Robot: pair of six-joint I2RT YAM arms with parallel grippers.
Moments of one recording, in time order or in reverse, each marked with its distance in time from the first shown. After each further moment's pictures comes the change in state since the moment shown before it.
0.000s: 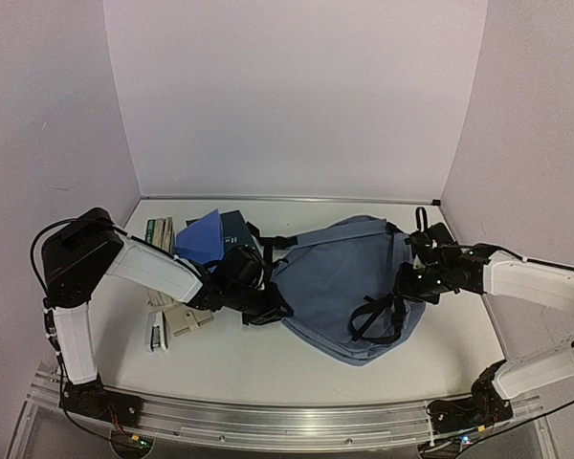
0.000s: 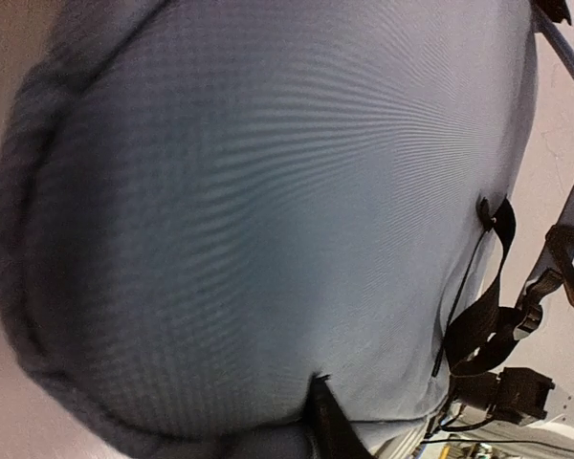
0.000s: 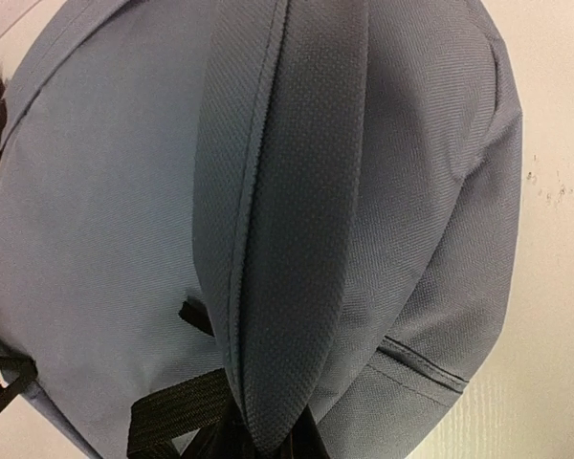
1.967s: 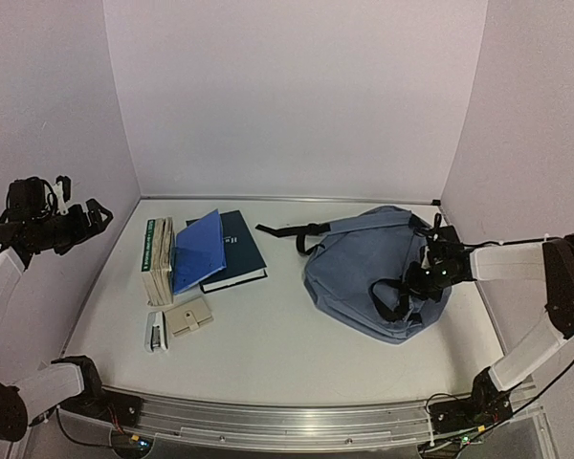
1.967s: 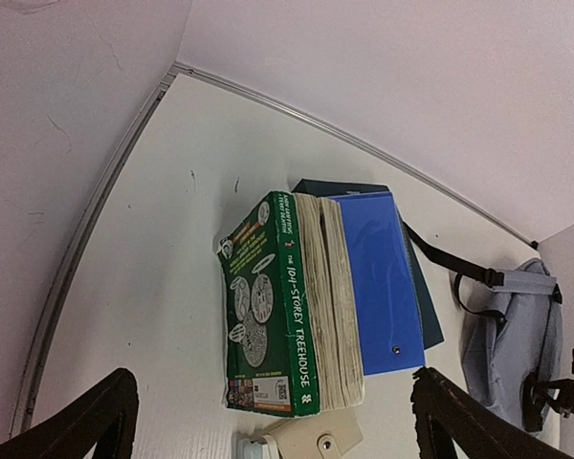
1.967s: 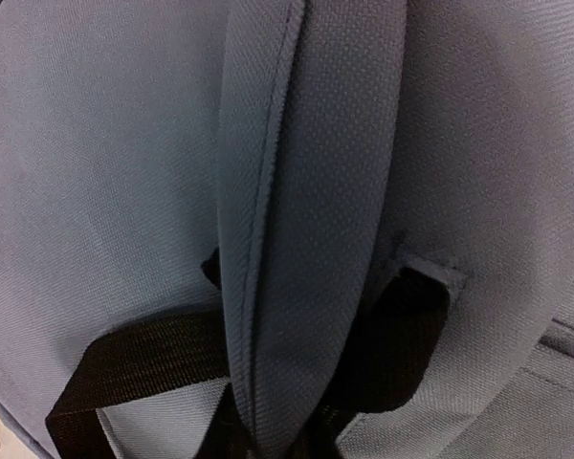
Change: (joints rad) left arm 1.111 -1.052 -0.053 -0.806 0.043 0.785; right arm -0.324 0.262 -0.028 0.236 -0.261 -0.127
